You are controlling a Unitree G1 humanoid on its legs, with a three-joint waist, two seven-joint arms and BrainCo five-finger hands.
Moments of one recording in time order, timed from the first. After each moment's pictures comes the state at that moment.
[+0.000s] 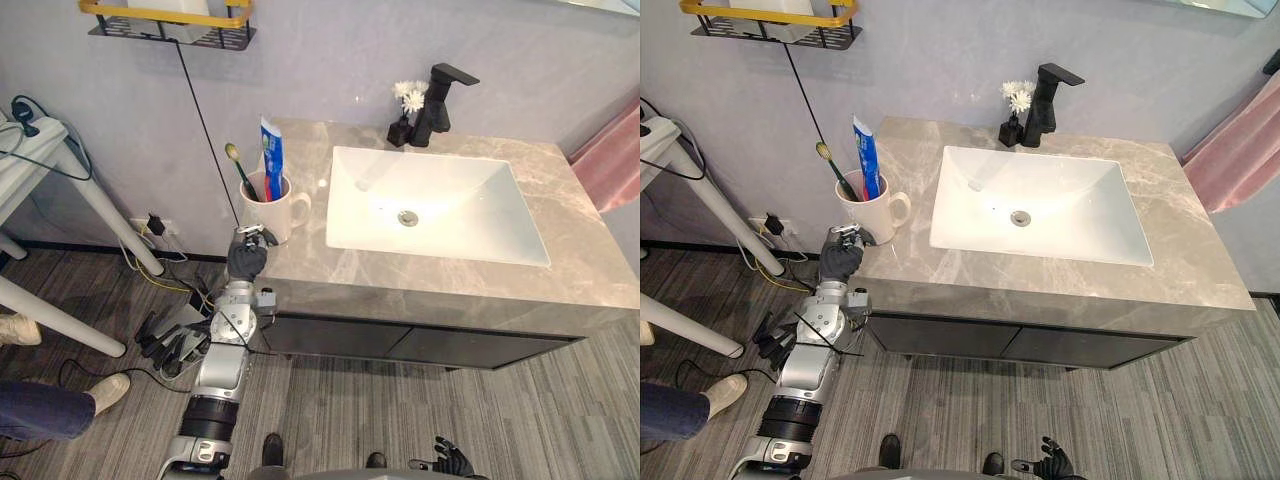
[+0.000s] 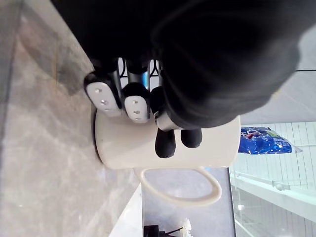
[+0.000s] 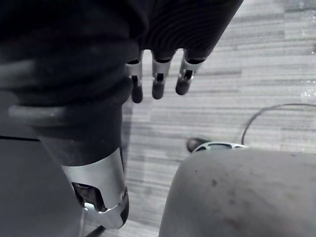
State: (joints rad) left arm -0.22 0.13 -0.08 0.09 -0.03 -0.08 0.19; right arm 0.18 -0.08 -0.07 1.00 -0.05 -0.09 -0.02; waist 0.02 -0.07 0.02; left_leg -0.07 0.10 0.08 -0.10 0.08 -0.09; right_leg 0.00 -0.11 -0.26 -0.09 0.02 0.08
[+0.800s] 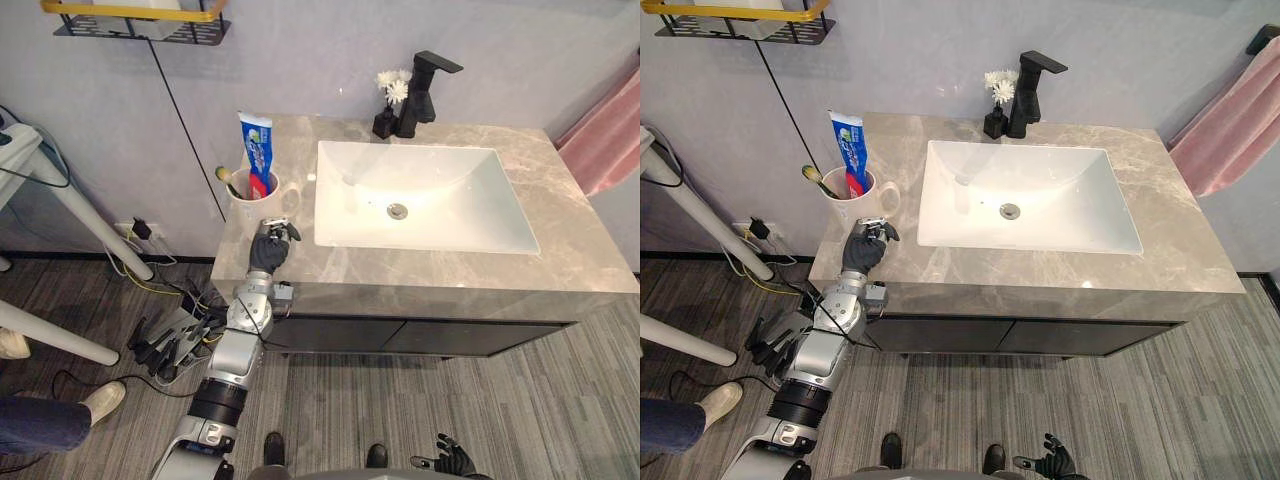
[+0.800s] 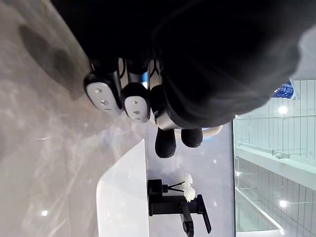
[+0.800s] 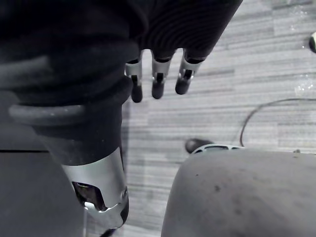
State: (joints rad) left arm -0.28 0.15 -0.13 0.16 -0.07 -0.07 0.18; right arm 0.19 -0.08 -0.08 0.97 -0.06 -0.09 -0.02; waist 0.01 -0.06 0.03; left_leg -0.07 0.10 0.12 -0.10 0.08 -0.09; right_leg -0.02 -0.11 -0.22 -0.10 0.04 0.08
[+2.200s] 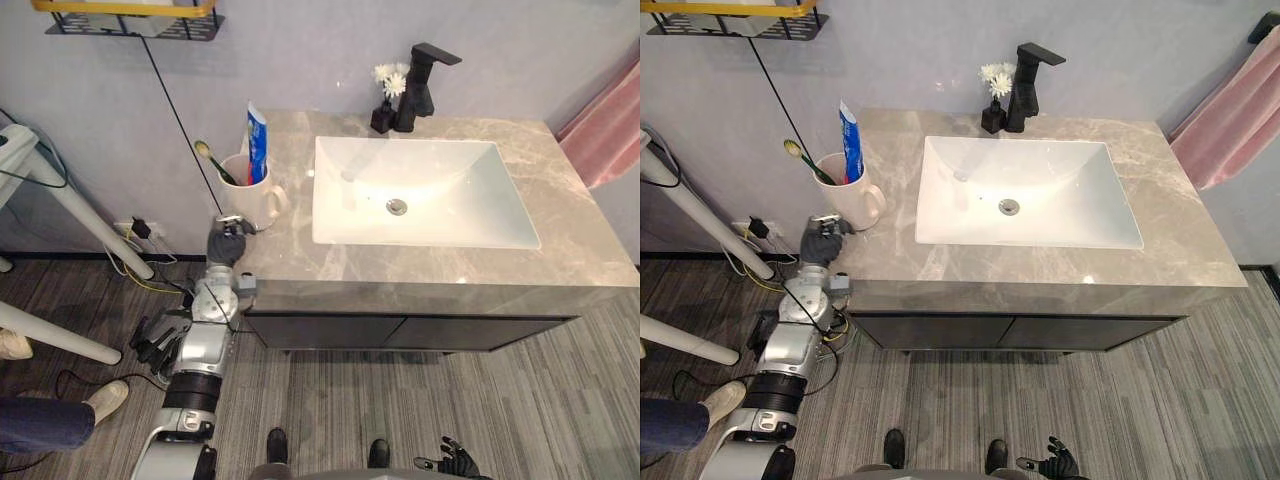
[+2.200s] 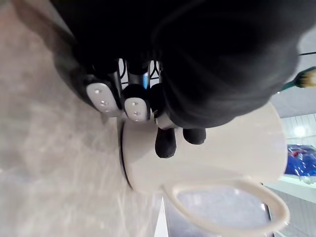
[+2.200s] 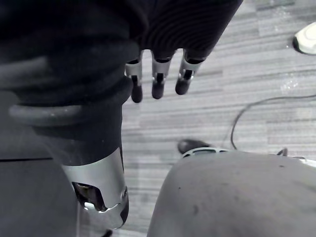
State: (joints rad) left arm -0.38 0.30 0.05 0.29 -0.07 -0.05 0.22; right arm 0.17 -0.10 -0.09 0.99 -0.06 -0.09 -0.01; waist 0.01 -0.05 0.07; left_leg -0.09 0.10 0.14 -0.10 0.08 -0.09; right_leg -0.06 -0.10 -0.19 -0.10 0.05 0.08
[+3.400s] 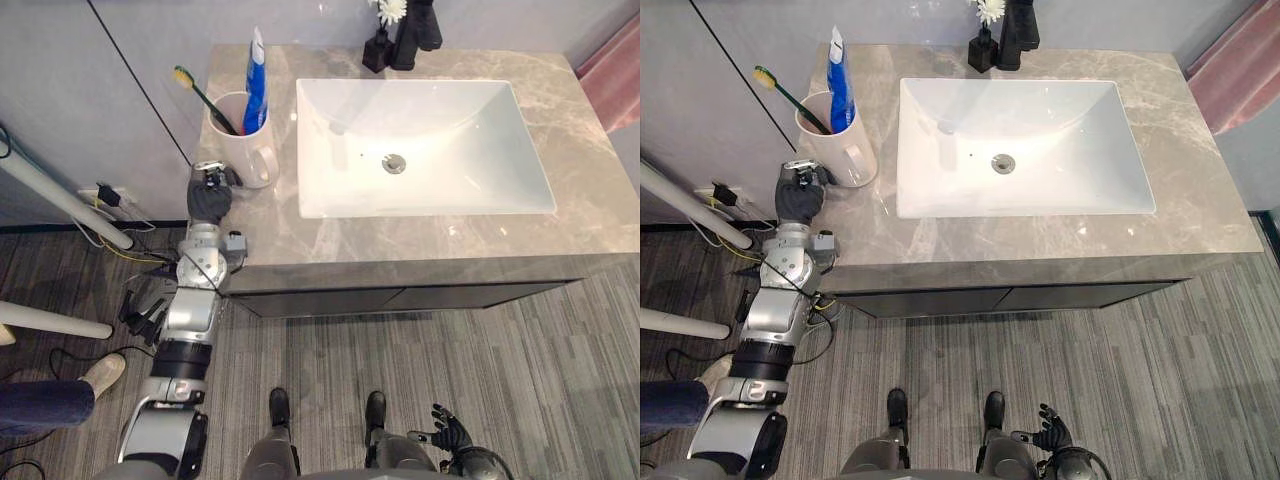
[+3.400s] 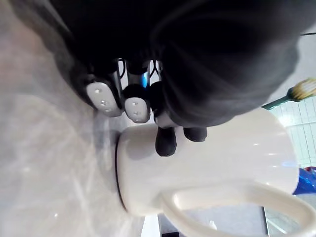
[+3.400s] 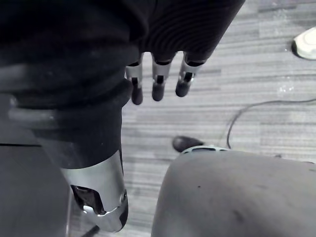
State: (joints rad) left arm -0.29 0.25 0.01 0.01 -0.15 -0.09 0.21; right arm 0.17 -0.12 -0.02 0.84 -0.05 -0.09 0.01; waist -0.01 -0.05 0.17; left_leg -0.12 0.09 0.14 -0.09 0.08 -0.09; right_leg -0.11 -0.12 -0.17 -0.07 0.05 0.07
